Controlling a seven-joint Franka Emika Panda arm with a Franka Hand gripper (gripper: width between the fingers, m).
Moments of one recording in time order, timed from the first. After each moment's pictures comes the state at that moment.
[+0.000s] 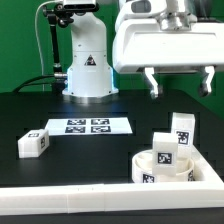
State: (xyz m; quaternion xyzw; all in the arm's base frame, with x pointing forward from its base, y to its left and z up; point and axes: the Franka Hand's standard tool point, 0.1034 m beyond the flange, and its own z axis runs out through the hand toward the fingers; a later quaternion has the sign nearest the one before) arm 0.592 0.110 0.142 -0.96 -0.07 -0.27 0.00
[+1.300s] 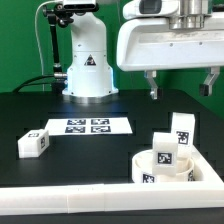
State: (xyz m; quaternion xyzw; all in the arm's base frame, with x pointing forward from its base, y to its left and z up) arm 0.584 0.112 0.127 -1.00 0.03 -0.04 0.01
